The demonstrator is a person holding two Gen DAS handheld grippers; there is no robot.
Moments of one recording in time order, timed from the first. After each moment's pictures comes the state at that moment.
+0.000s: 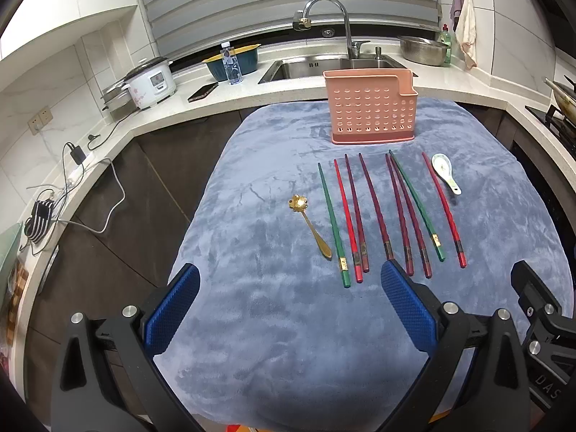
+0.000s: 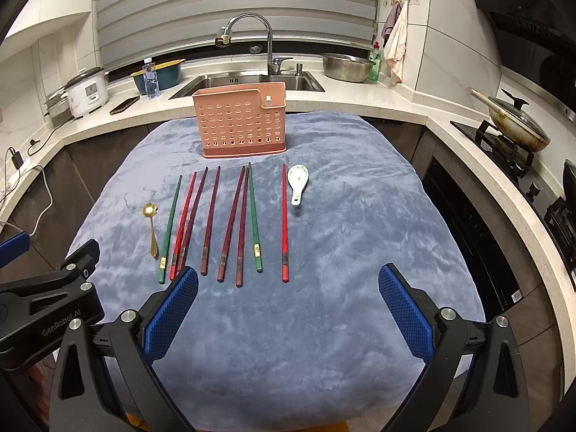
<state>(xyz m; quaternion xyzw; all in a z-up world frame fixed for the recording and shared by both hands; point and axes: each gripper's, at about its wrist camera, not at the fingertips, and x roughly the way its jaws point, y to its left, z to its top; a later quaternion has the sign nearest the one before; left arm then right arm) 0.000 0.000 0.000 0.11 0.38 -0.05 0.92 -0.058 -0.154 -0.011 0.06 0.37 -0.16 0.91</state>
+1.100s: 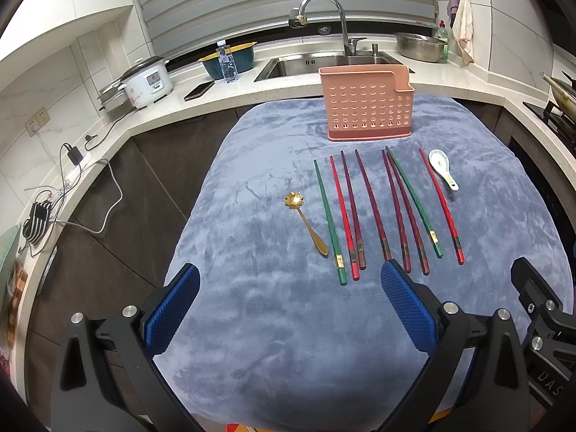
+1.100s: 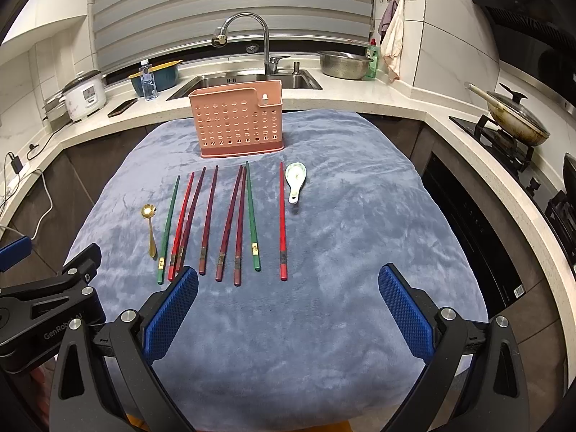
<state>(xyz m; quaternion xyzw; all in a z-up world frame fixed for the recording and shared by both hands) 0.001 -0.005 0.000 0.11 0.38 -0.05 0.92 -0.055 -0.158 -0.018 0.06 0.37 -0.16 0.91</state>
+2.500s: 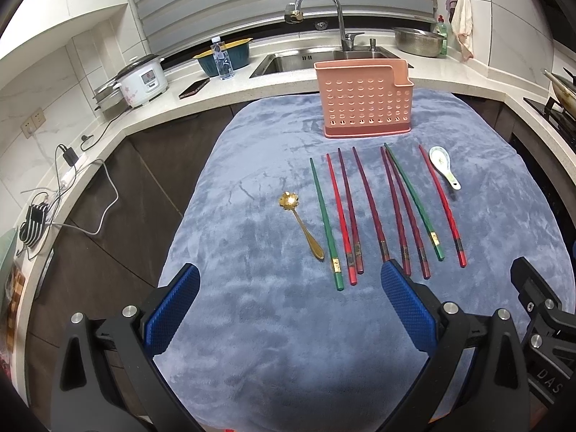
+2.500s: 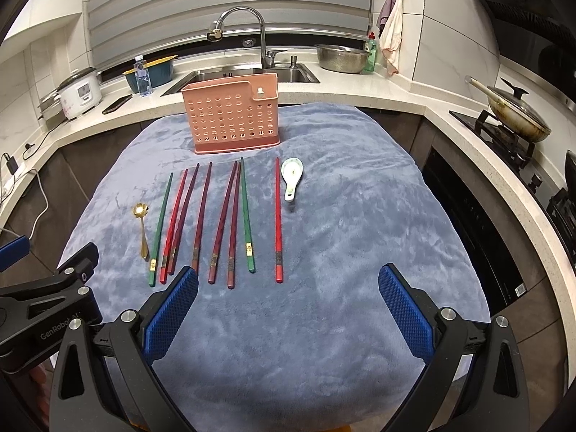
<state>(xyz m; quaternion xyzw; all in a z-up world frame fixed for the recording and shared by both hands) 0.008 -0.014 -0.014 0.11 0.39 -0.05 0.91 -0.047 -0.165 -0.024 0.07 0.38 -0.16 0.91</state>
